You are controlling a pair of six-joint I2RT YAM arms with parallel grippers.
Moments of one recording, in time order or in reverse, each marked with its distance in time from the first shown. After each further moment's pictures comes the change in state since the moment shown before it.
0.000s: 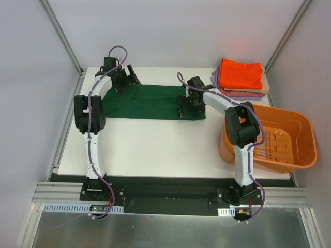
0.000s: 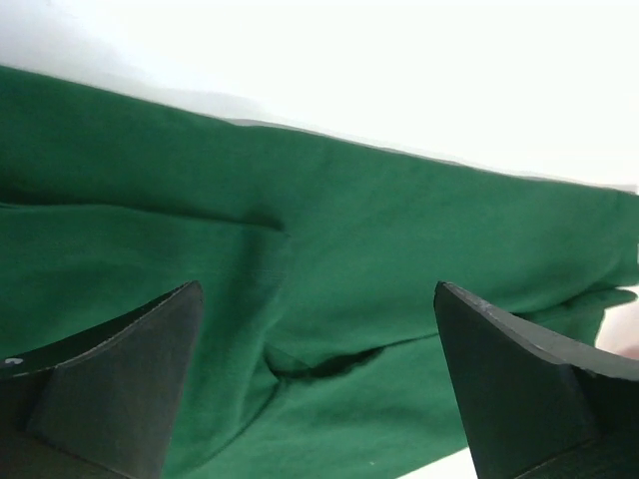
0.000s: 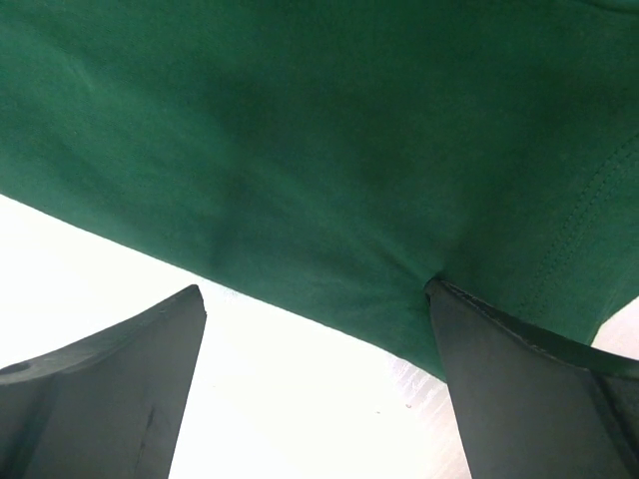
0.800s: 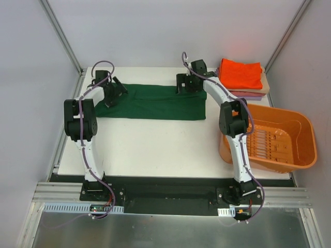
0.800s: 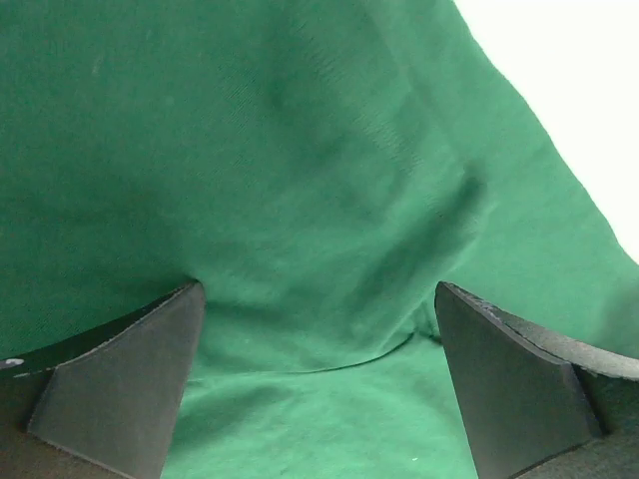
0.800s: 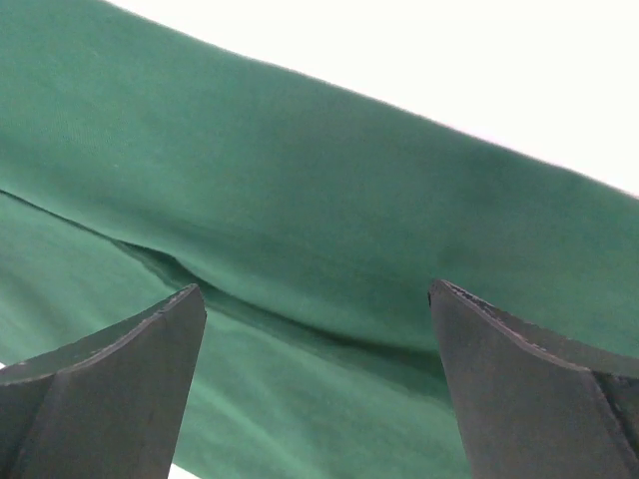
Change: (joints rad) left arm 0.056 -0.241 -0.434 0.117 -0.225 -0.196; right arm -0.084 0.273 0.510 0.059 -0.060 0.009
